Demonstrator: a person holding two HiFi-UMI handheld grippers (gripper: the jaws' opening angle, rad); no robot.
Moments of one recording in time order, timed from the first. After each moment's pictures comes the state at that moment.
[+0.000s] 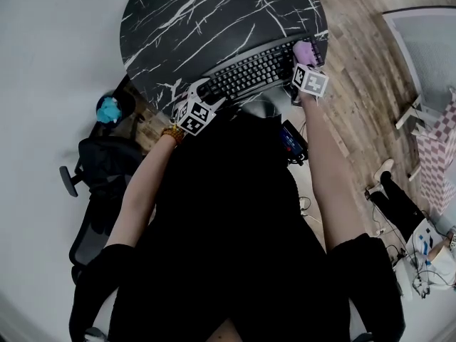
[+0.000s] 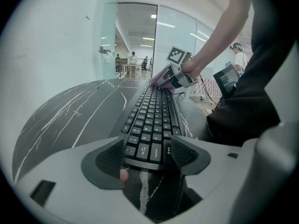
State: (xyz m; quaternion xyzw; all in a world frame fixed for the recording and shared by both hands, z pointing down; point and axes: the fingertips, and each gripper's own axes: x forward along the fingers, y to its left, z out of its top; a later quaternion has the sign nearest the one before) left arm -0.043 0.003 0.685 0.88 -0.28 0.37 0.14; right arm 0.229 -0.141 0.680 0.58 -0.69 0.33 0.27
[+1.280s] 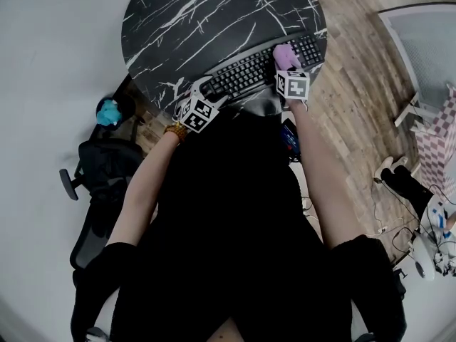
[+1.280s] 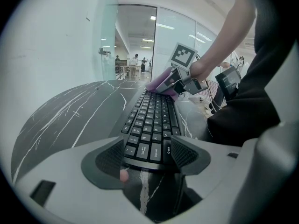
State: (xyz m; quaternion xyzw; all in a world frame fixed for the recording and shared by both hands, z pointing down) left arm -0.043 0.003 0.684 0.88 -0.28 0.36 0.14; right arm 0.156 -0.105 0.686 0.52 -0.74 0.30 0.31
